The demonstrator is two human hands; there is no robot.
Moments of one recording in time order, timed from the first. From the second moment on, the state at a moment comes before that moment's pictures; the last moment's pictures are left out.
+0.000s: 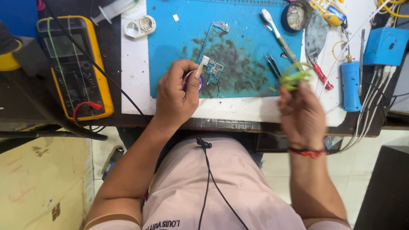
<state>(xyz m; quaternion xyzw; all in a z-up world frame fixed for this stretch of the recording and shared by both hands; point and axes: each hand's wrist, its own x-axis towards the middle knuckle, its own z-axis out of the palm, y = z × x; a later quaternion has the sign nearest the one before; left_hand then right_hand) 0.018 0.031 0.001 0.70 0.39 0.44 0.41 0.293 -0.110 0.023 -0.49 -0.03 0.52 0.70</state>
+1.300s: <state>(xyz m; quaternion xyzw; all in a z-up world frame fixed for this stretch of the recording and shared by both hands) 0.035 0.034 0.006 0.23 0.35 0.43 0.80 0.299 -0.077 0.034 -0.61 -0.34 0.52 0.49</state>
